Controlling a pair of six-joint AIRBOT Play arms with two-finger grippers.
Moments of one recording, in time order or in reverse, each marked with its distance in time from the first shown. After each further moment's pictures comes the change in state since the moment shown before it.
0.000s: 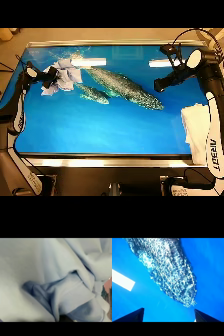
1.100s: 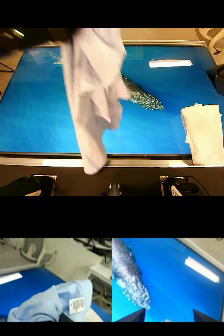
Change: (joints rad) left arm -0.672 0.893 -0.179 -0.130 -0.102 0.635; right arm -0.002 0.639 0.020 -0.139 0.093 -0.128
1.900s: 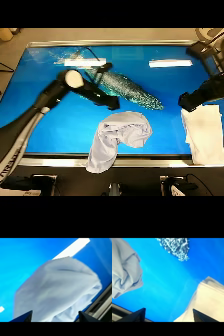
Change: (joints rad) left arm -0.019 -0.340 -0.182 0.087 -0.363 -0.108; right arm 0.000 -0.206 -0.147 0.021 0.255 0.067
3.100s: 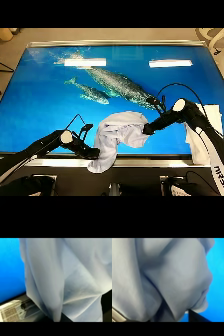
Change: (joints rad) left arm -0.106 0.345 -1.044 -0.233 0.298 -0.081; right arm 0.000 -0.227 -0.656 0.415 -0.441 -0.114
